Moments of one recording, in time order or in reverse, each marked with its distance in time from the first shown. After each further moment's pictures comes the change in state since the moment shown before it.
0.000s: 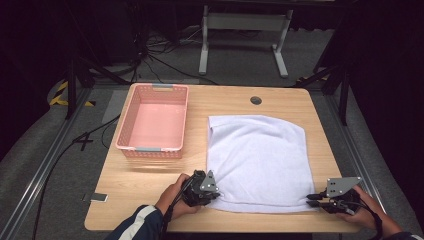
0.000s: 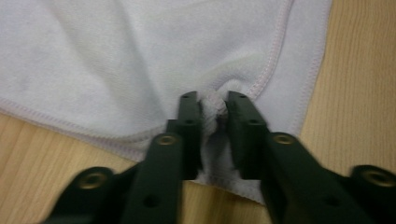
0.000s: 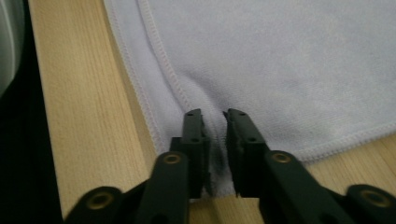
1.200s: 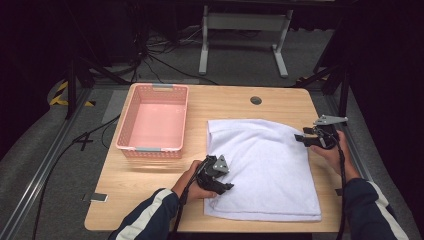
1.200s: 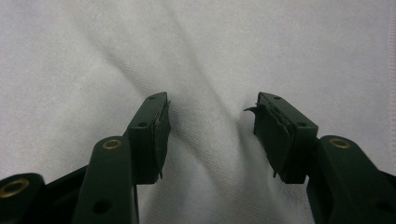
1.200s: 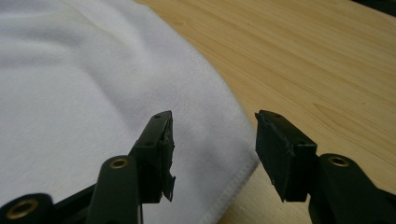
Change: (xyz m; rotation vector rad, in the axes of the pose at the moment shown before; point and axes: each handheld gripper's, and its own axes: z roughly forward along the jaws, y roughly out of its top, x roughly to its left) left arm 0.030 0.030 0.039 -0.012 -0.045 -0.049; right arm -0.164 0.056 0.036 -0.155 -0.413 0.424
